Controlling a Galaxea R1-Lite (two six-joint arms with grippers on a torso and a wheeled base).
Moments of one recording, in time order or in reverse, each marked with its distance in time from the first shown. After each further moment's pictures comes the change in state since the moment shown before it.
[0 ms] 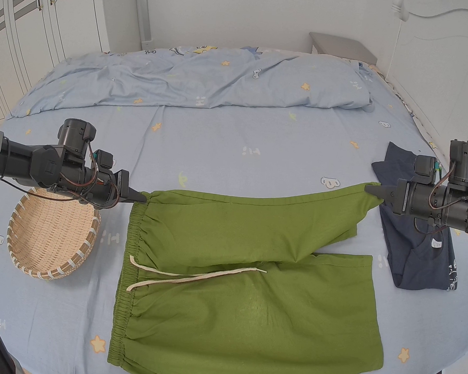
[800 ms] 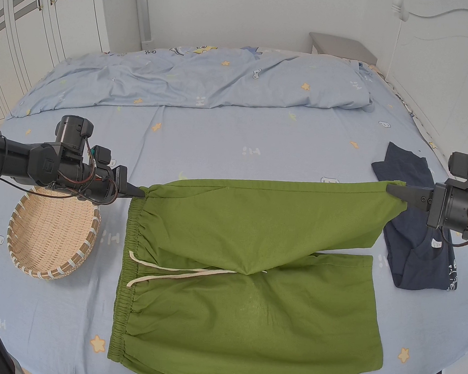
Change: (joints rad) left arm 0.007 -0.010 -0.003 -0.022 0.005 0.000; right arm 0.094 -0.289 0.099 0.108 -0.036 0.002
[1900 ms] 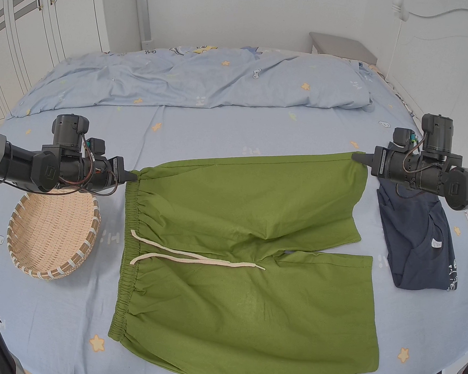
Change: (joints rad) left arm 0.030 0.037 0.018 -0.233 0.120 -0.015; right arm -0.112 0.549 -0.475 -0.052 -0.021 -0.003
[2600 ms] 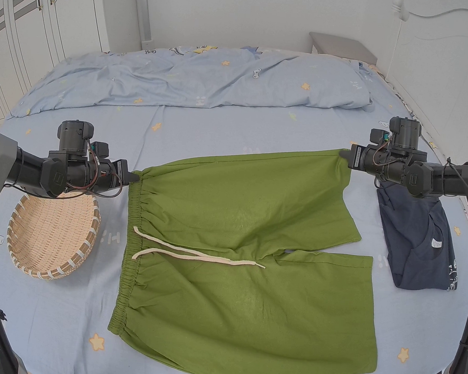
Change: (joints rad) left arm 0.004 0.069 -0.022 -0.080 0.026 -0.002; right arm -0.023 0.337 -0.401 0.044 -0.117 -0.005
